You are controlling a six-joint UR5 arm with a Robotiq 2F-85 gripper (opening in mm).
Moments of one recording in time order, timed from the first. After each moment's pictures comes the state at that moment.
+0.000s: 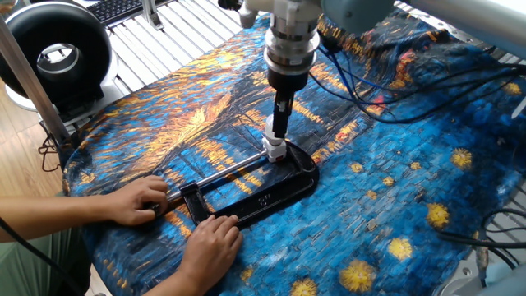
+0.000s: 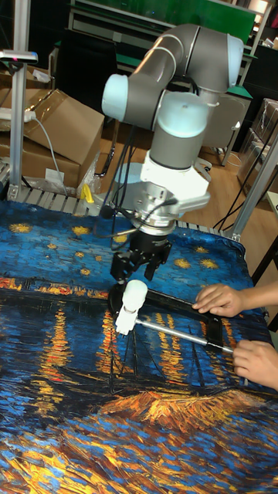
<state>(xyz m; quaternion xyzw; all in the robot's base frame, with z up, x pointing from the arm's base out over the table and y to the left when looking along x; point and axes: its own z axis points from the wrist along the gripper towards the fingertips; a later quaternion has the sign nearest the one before) 0.496 0.028 0.105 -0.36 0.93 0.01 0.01</state>
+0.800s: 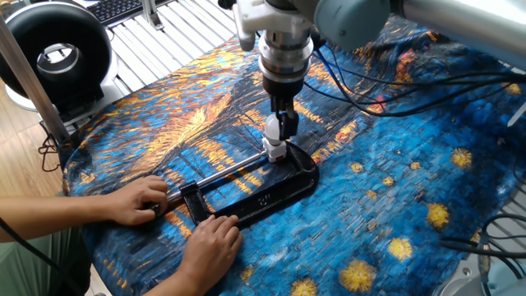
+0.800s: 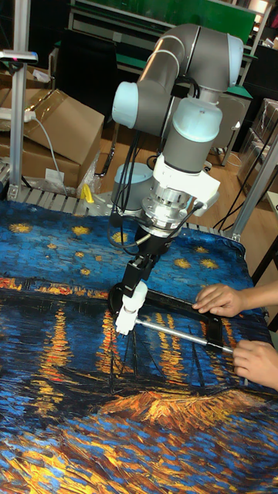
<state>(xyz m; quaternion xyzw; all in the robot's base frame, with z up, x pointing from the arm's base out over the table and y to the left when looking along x) 0.495 0.026 0.096 -0.52 0.85 -0.03 0.00</state>
